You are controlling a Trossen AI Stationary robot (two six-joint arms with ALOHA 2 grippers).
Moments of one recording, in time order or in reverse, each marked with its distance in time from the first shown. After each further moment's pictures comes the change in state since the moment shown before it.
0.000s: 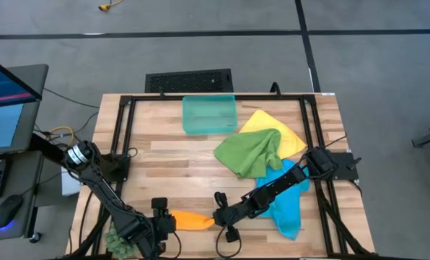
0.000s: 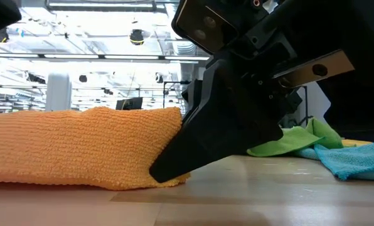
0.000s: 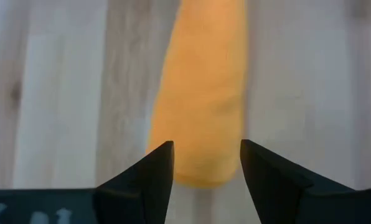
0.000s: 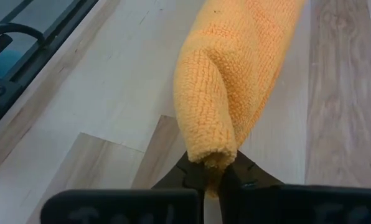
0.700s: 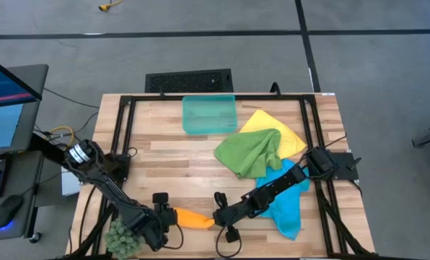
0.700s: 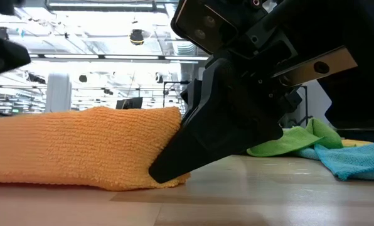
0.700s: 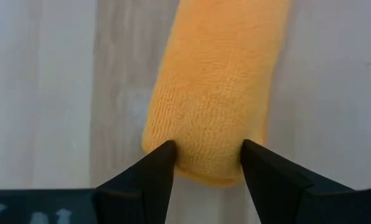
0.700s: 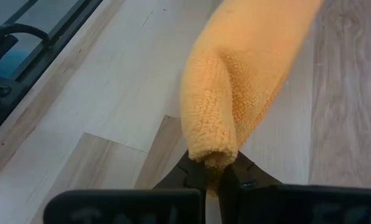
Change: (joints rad) left arm 0.054 0.001 -0.146 0.114 0.096 0.013; right arm 0.001 0.000 0.000 0.000 -0.018 0.000
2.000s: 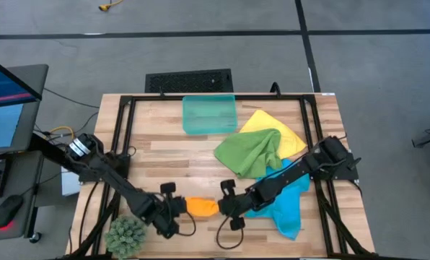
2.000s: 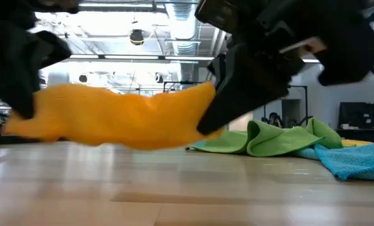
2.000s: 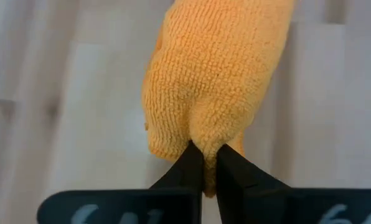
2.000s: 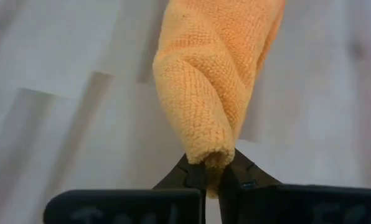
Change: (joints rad) left arm 0.144 -0.067 0.026 0.022 -0.070 0.094; right arm -0.047 -0.208 -0.004 -0.358 0.176 -0.029
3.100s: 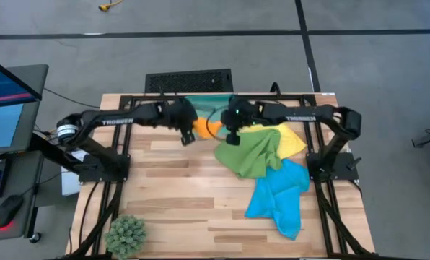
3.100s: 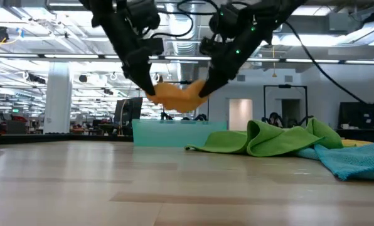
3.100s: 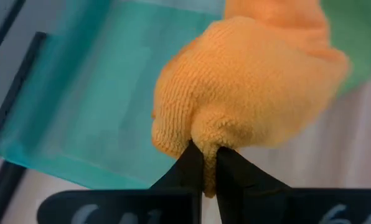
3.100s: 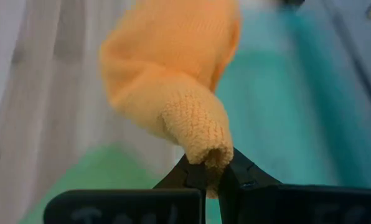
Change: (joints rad) left arm 1.100 -0.244 -0.008 0.140 0.381 0.861; right arm -0.798 -0.233 0.008 -0.101 -0.308 -0.412
